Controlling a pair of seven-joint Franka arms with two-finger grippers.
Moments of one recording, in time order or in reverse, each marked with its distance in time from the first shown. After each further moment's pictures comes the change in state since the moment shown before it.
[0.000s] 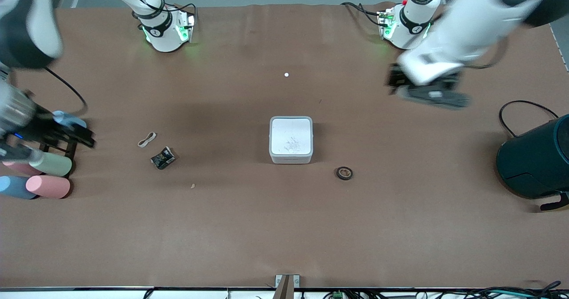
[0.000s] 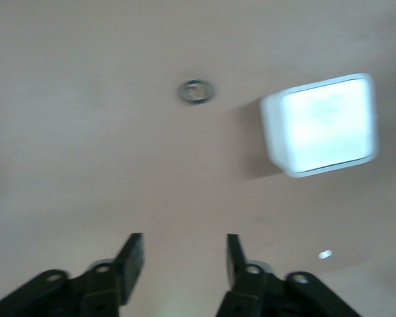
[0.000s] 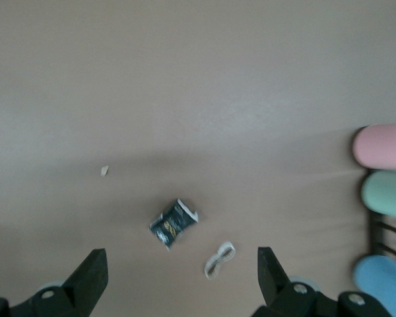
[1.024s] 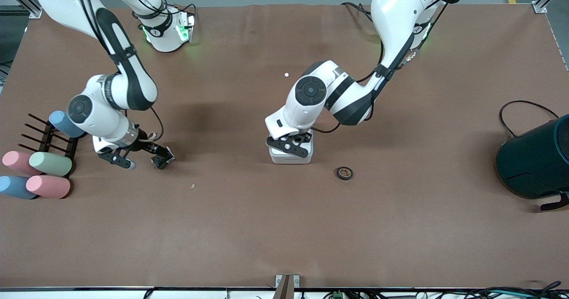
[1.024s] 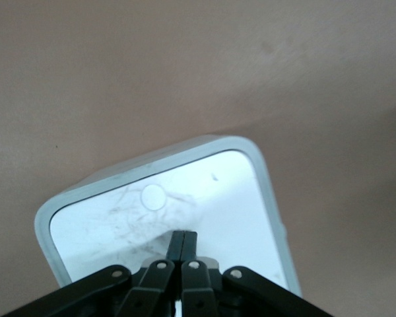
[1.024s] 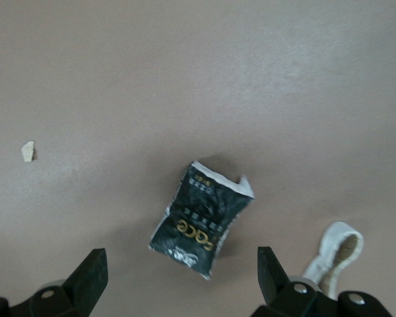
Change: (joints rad) left arm -0.244 0.553 0.001 0.161 0.095 0.456 -0.112; right arm 0.080 0.114 0.001 -0.523 0.179 0.626 0.224
